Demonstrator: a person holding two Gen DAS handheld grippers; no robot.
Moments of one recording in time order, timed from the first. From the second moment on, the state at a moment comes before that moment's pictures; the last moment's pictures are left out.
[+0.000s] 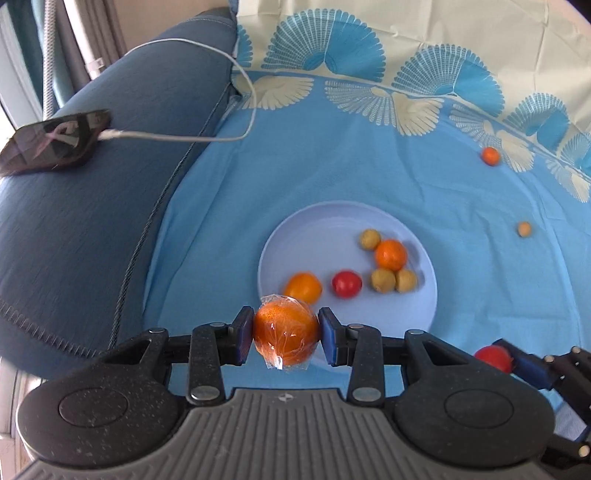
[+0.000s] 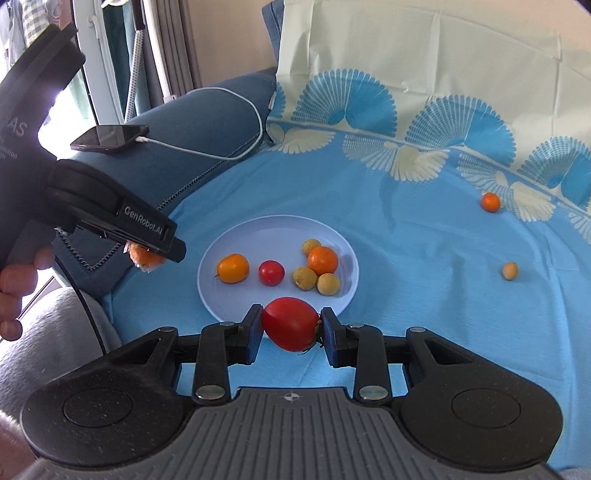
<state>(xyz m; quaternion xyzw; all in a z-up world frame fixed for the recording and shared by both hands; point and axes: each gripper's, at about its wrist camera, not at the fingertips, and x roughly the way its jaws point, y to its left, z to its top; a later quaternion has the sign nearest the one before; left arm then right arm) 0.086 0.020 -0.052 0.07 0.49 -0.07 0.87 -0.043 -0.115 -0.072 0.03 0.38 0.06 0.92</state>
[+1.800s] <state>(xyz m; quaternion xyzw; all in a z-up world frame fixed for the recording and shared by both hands) -0.065 0.050 0.016 0.07 0.38 -0.06 0.92 -0.151 -0.105 -0.014 -0.01 0.29 0.00 0.96</state>
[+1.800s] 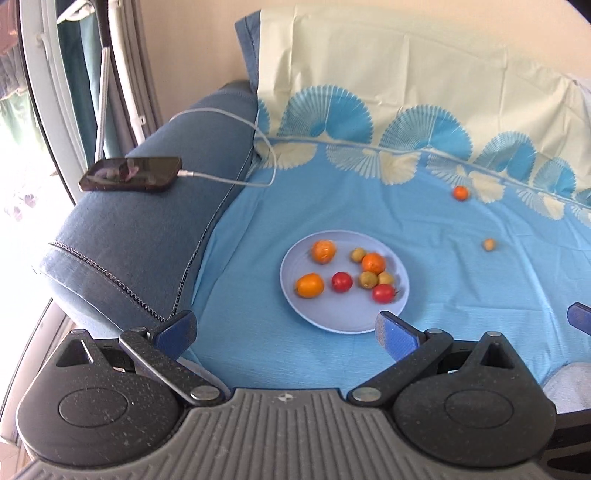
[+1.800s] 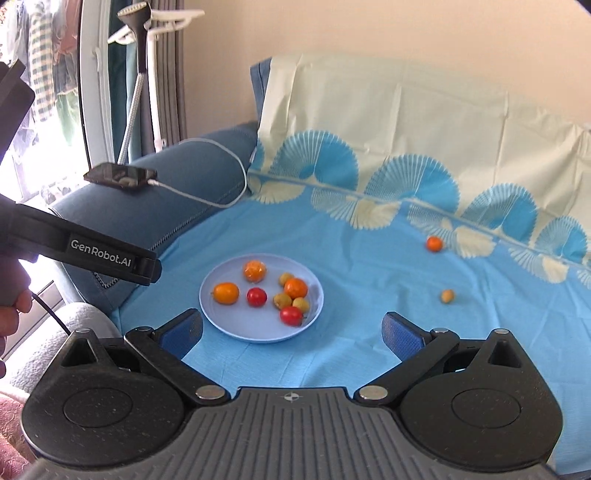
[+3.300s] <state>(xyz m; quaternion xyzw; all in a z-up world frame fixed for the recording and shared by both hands) -0.099 0.050 0.033 0.07 0.35 -0.07 0.93 -0.188 -0.100 0.003 -0.02 0.25 -0.01 0.97</state>
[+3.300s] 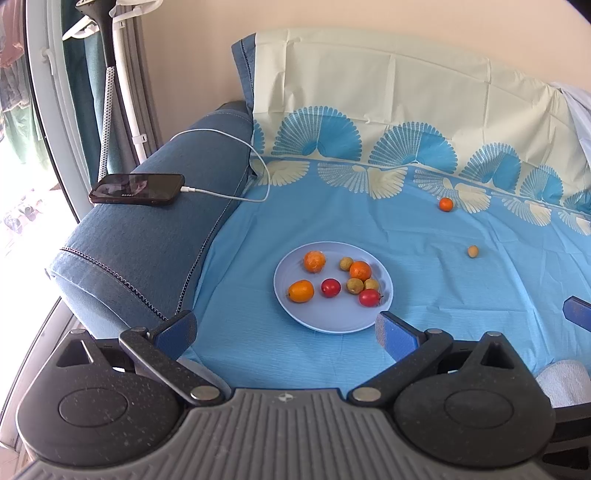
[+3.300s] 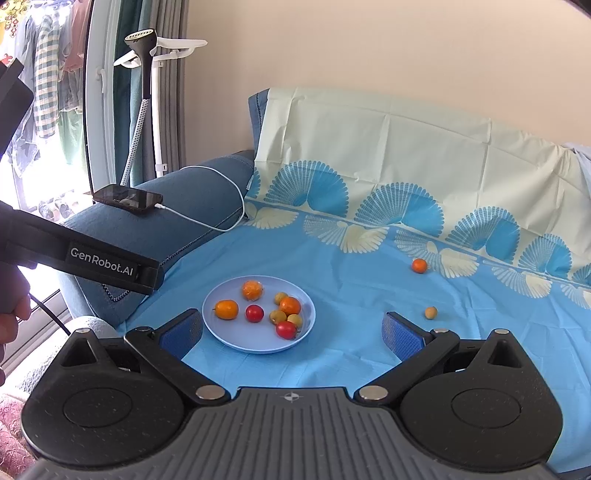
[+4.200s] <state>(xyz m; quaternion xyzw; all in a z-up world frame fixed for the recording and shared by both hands) -0.084 0.049 0.020 0.08 0.37 -0.07 0.92 -0.179 -0.105 -0.008 0.00 0.27 -0.01 0.96</state>
